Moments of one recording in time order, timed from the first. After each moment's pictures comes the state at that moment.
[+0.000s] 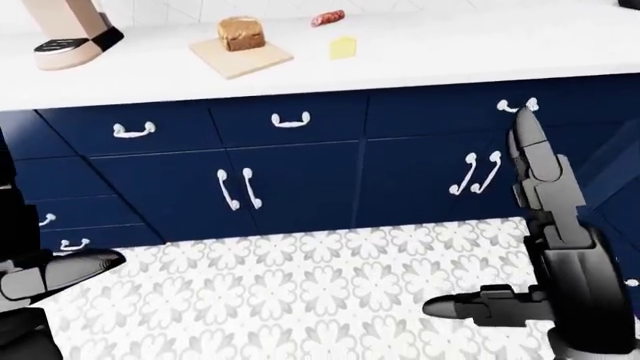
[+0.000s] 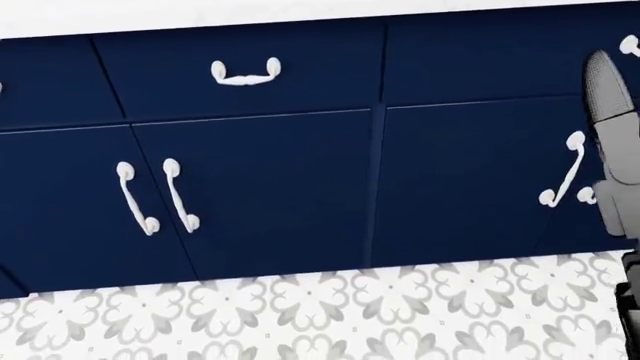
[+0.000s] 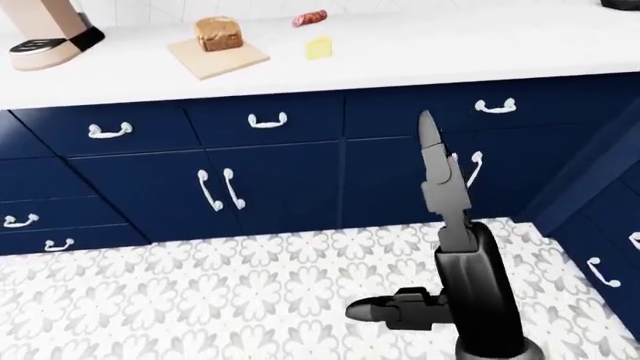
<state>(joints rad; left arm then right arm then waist) -0.02 0.26 0.64 -0.90 -0.76 0.23 0.10 0.15 0.24 -0.30 -1.01 -0.45 -0.05 0.62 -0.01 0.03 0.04</state>
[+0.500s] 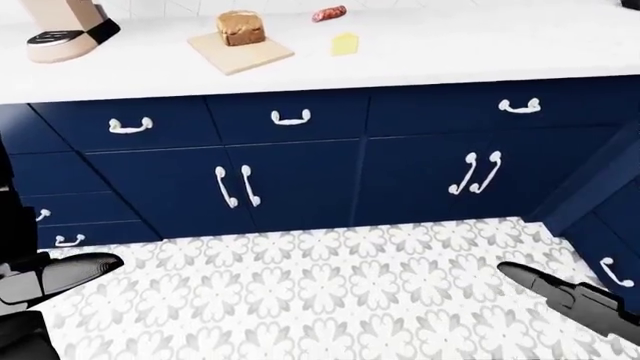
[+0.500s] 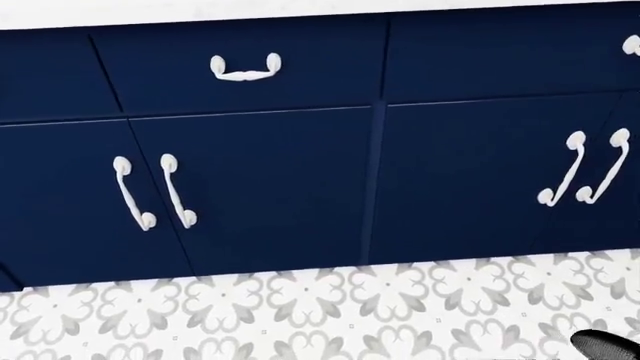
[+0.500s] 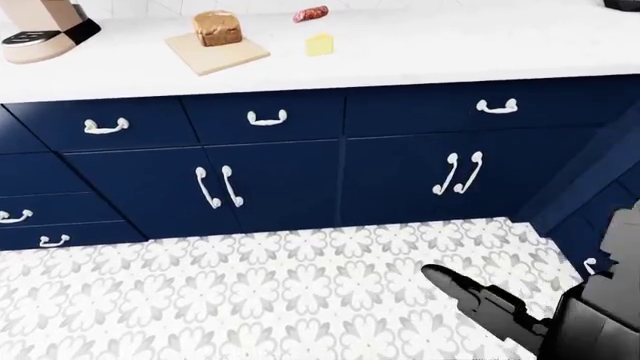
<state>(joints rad) -0.01 0.25 0.65 -0.91 -0.77 0.23 0.09 0.22 0.24 -0.51 -1.01 -0.63 -0.29 0.04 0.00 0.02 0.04</state>
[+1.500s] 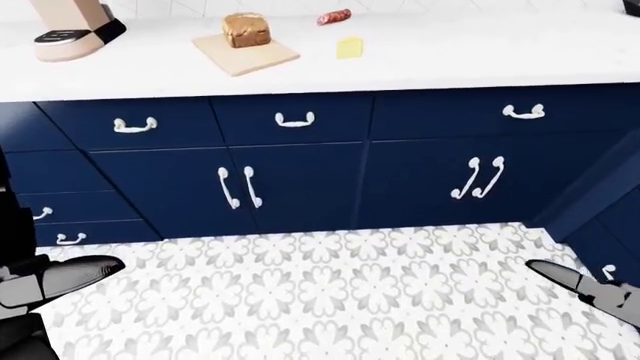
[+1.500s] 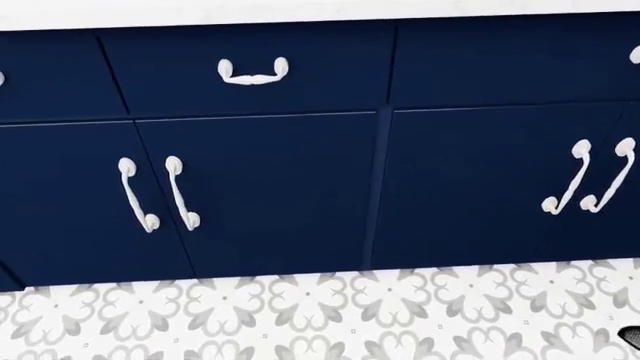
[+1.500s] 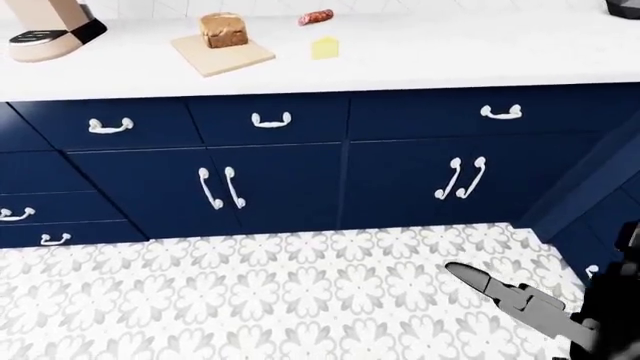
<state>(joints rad) -0.01 0.25 0.65 -0.91 -0.76 0.22 0.08 0.22 0.09 -0.59 -1.01 -0.06 0.13 0.00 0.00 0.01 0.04</state>
